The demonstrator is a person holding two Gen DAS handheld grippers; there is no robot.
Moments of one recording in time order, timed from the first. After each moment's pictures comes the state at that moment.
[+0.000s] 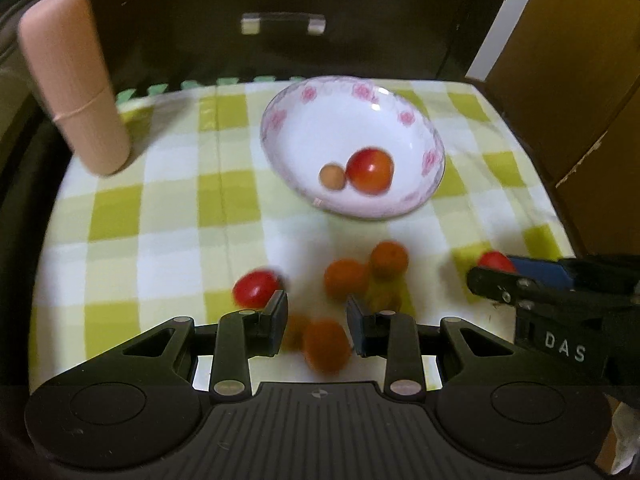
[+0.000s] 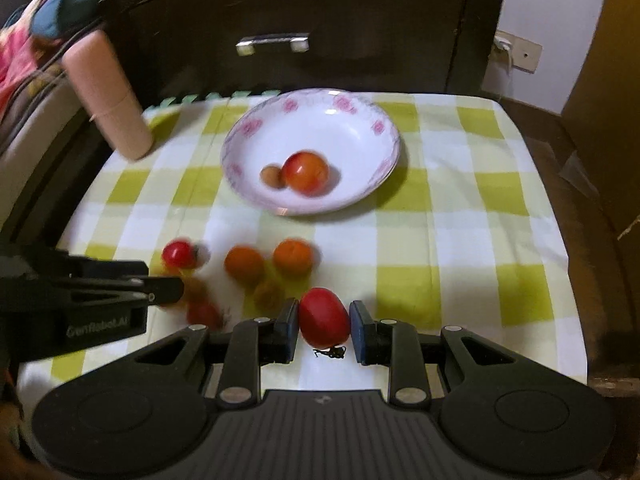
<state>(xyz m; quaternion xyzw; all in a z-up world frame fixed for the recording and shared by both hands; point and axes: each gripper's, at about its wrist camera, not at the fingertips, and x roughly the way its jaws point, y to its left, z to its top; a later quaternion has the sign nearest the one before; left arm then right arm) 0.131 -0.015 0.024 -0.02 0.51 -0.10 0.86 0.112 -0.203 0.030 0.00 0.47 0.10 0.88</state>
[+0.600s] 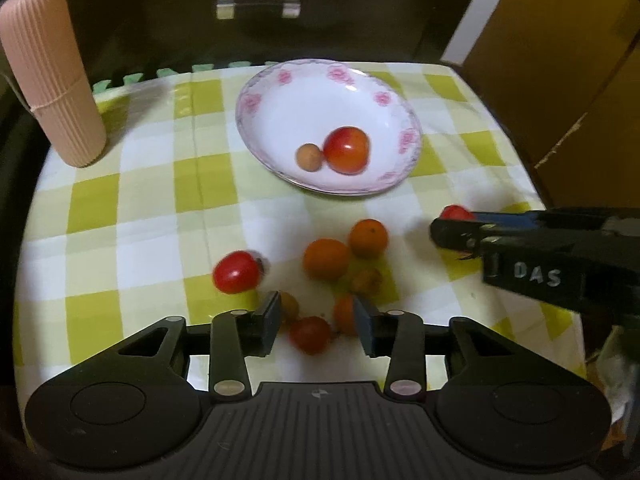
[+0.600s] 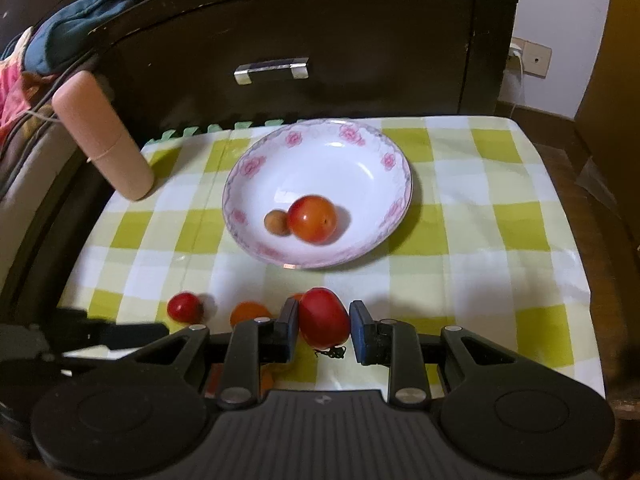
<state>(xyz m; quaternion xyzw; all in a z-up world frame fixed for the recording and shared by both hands) 0.116 -0.013 0.018 -0.02 0.52 -0.14 0.84 0.141 -0.205 0.033 0.02 0.46 0.12 0.88</state>
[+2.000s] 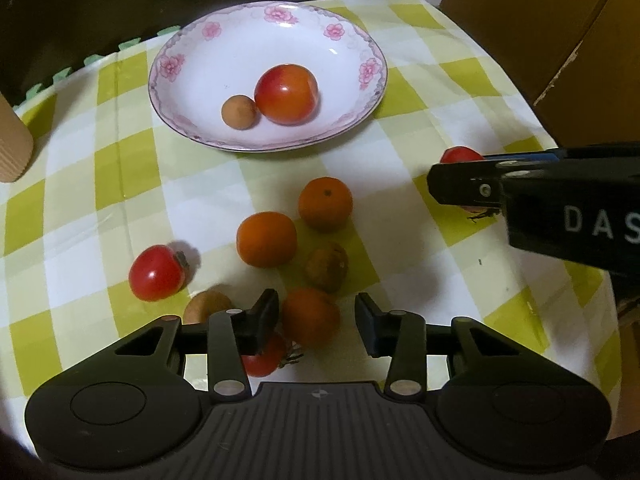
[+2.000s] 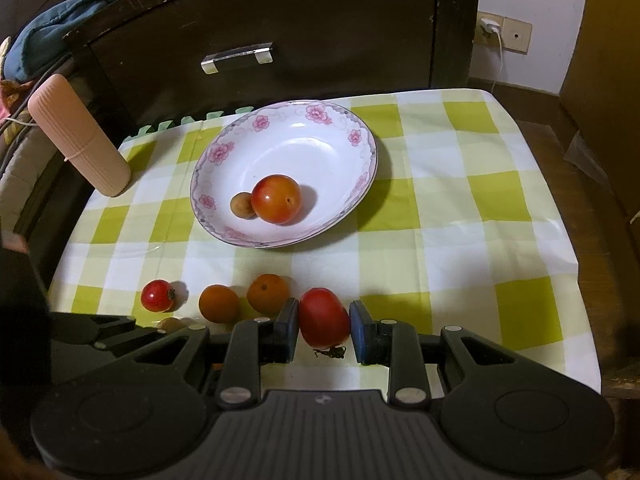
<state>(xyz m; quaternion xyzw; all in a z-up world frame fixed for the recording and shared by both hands) 0.135 -0.065 -0.032 0.05 0.55 -0.17 0.81 0.144 -0.228 0.021 0.04 0.48 0.10 0.87</state>
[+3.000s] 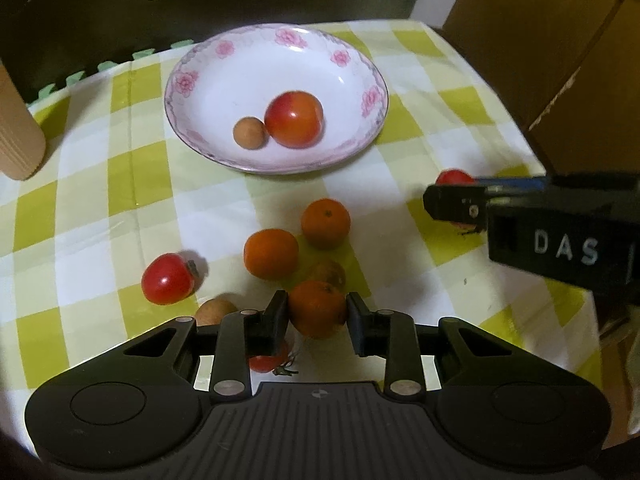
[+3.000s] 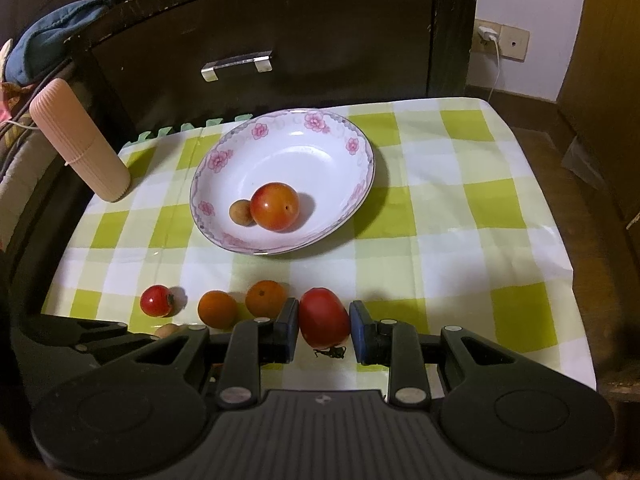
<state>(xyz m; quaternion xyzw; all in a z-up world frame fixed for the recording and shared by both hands) 0.136 -0.056 -0.015 0.01 0.54 -0.16 0.83 0.143 -0.229 0.025 0.04 0.47 0.10 0.88</state>
